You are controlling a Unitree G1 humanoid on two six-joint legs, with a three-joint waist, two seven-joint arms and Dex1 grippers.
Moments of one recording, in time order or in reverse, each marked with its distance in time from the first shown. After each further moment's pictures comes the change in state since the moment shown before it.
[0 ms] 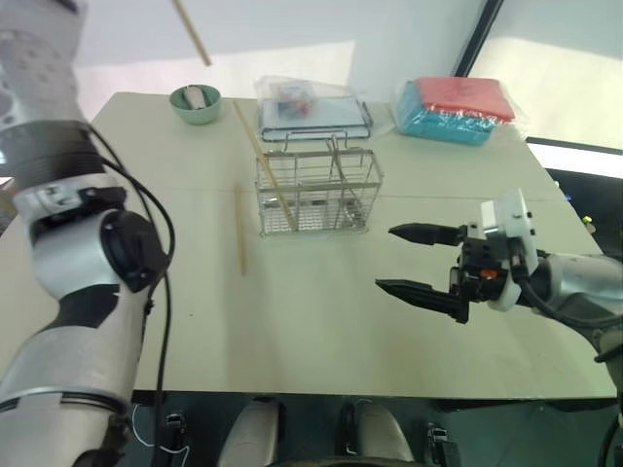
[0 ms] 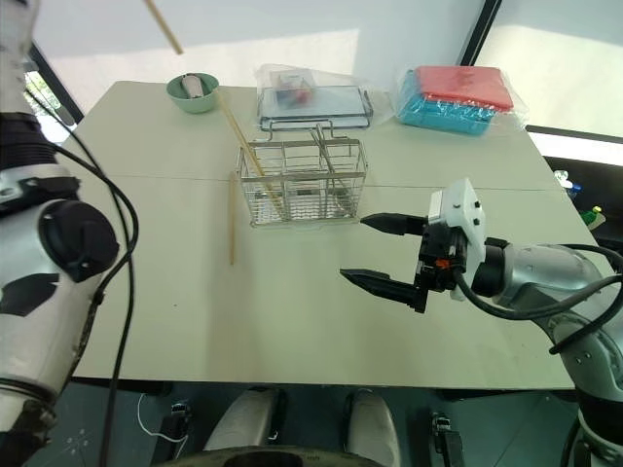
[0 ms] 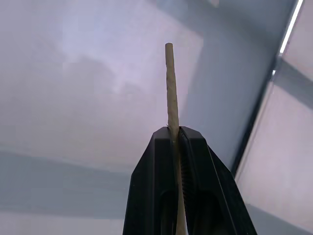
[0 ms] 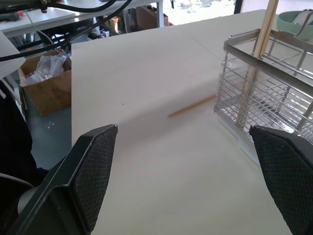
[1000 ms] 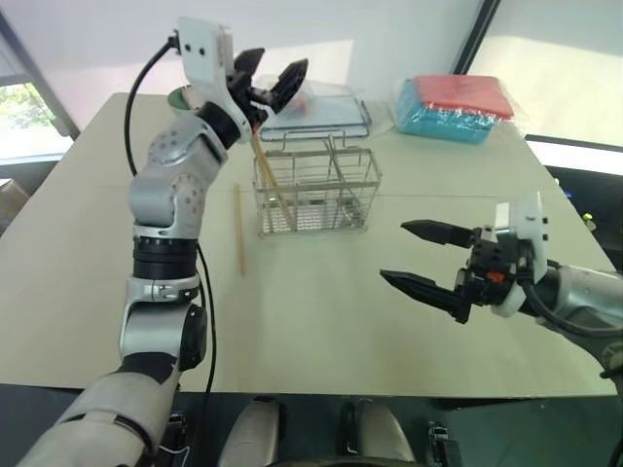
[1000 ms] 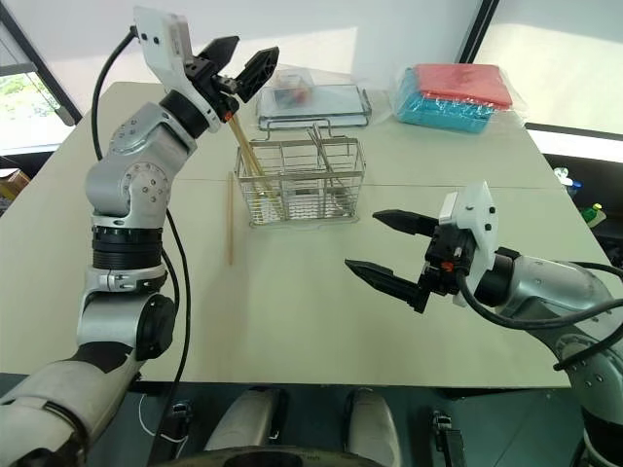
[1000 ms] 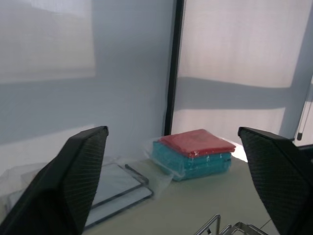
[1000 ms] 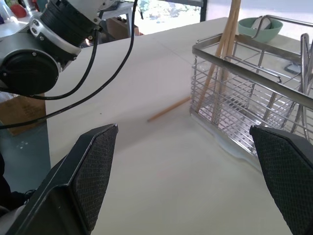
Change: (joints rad) left arm 0.439 -0.168 -0.277 -0.370 0.114 0.022 -0.076; right arm 0.050 0.017 -0.061 -0.041 0.049 -0.007 -0.130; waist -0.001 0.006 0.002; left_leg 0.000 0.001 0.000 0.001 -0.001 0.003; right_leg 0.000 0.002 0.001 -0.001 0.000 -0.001
